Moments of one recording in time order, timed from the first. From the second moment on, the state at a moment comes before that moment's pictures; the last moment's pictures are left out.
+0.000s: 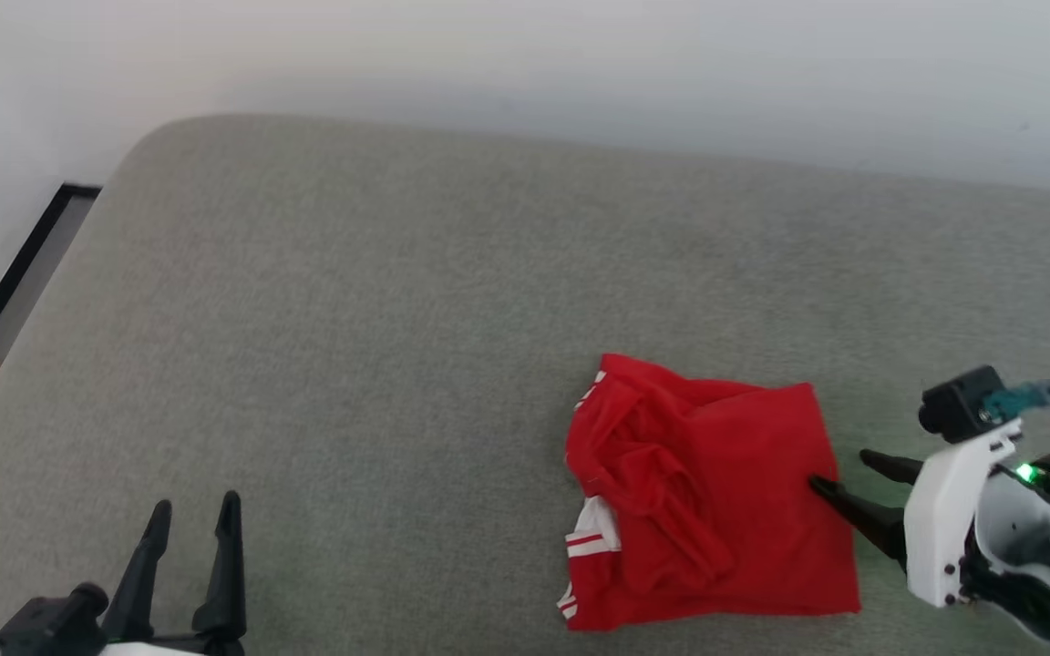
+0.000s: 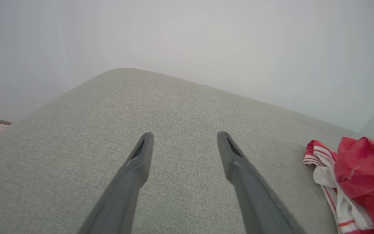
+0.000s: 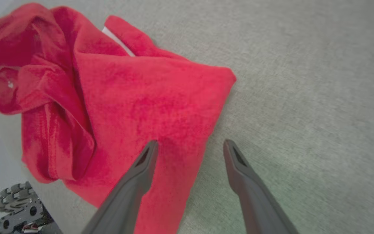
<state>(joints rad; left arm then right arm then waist) 0.13 0.22 0.00 0.11 -0.47 -0.13 -0.26 -0.33 -0.65 0.58 0.25 0.89 0.13 0.35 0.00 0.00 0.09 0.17</state>
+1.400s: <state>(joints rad) -0.18 0.26 -0.16 0.09 -0.46 -0.13 -0.26 -0.57 -0.75 0.40 0.33 0.90 0.13 0.64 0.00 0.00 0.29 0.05</state>
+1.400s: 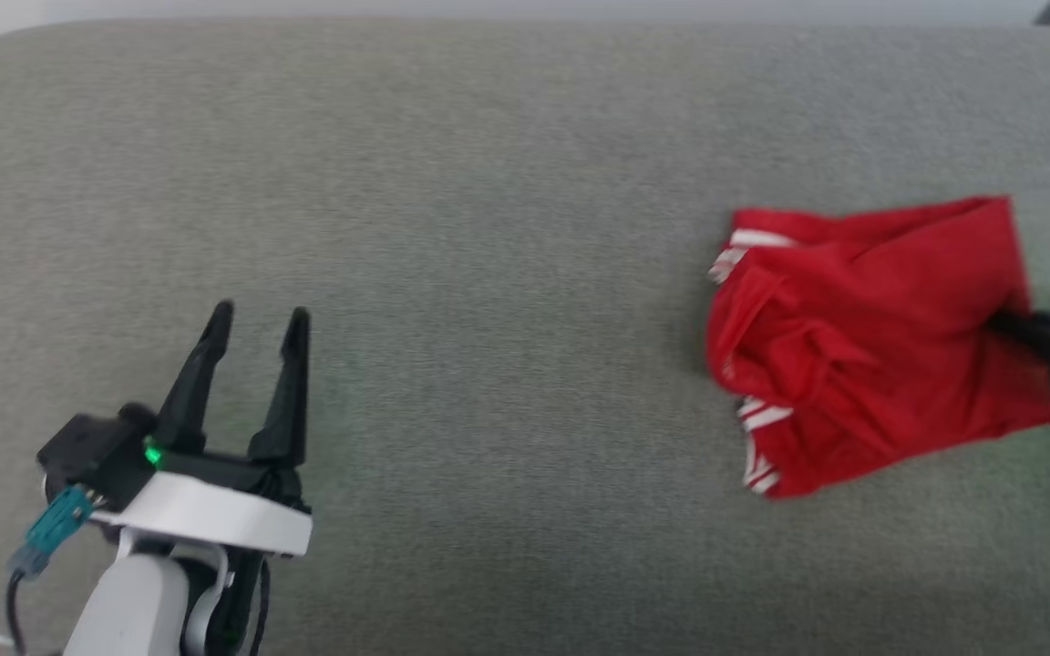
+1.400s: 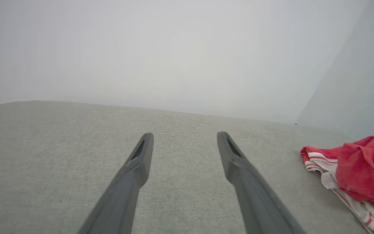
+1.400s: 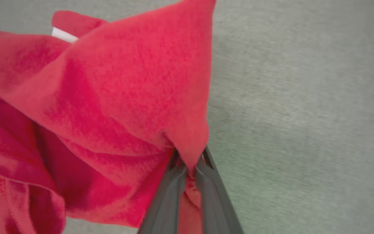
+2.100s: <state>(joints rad) -0.46 0.33 -0.41 0.09 -0.45 -0.13 -0.26 -0.77 -0.87 0.38 0.49 0.75 0.13 0.39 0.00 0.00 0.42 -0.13</state>
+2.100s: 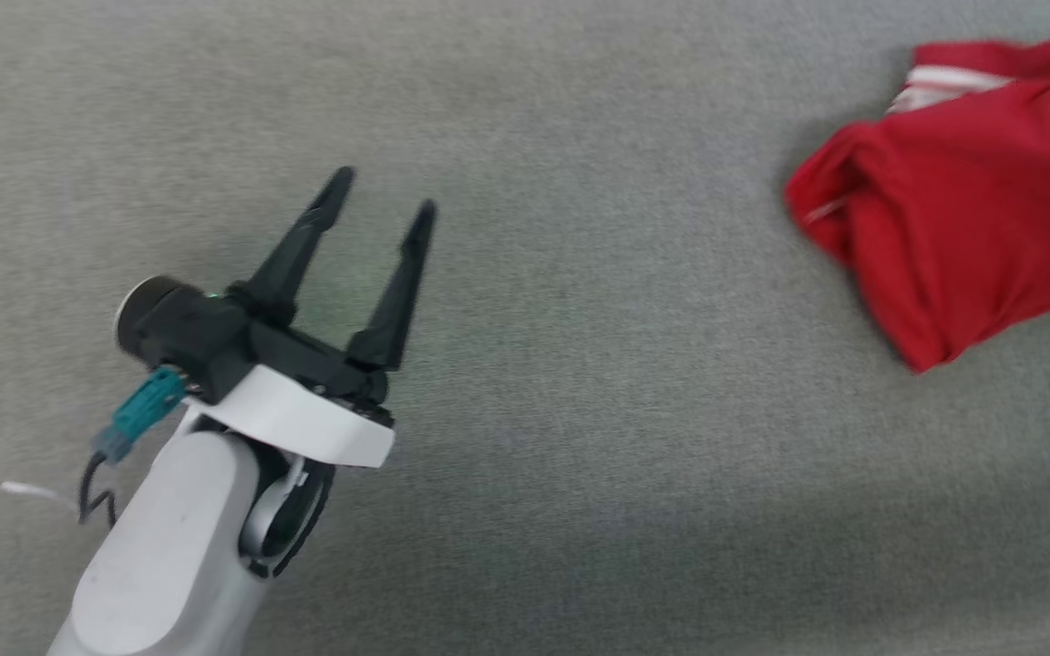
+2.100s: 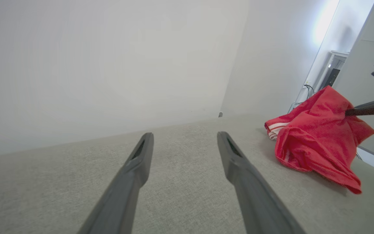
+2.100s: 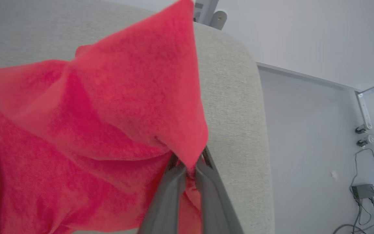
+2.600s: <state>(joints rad) -0.59 0.36 -0.56 0.11 -0.44 -0.13 -0.26 -0.92 -0.87 0.37 0.75 0.57 0.13 0.22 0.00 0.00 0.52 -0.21</state>
